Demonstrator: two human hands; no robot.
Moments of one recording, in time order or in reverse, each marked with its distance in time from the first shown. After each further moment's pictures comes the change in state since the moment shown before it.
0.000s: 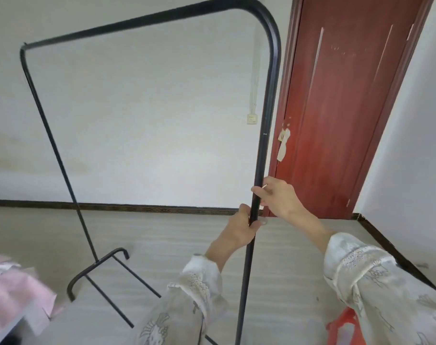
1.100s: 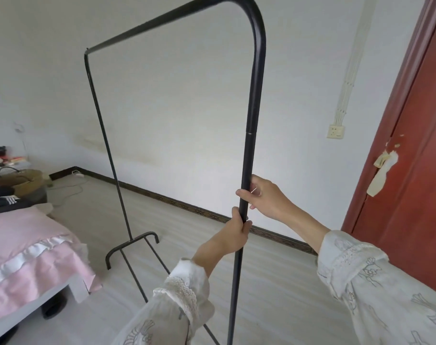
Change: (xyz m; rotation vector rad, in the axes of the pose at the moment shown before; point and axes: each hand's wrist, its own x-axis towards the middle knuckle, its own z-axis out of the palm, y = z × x) left_hand 0.268 -0.066 -0.042 -0.079 0.274 -0.170; right_hand 0.318 0.047 0.072 0.142 -0.482 -0.413
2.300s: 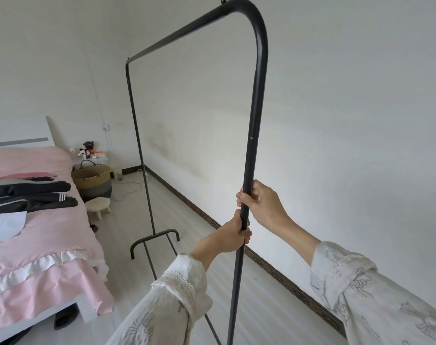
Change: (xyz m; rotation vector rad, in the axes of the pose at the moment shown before) left_hand 0.414 -0.090 -0.142 0.153 0.224 -0.181; right_hand 0.450 0.134 0.025 0.364 -0.161 -0.211
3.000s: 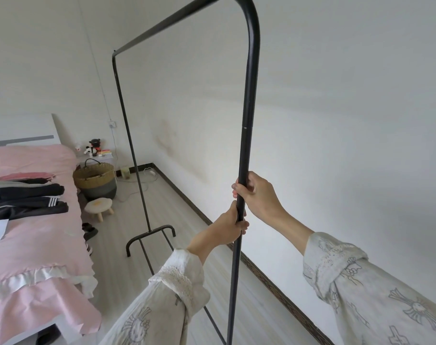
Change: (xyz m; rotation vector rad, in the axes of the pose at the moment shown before) left_hand 0.229 -0.027 -0.034 0.002 0.148 -0.053; right_hand 0.222 0.103 -0.035 0.018 -0.064 -0.074
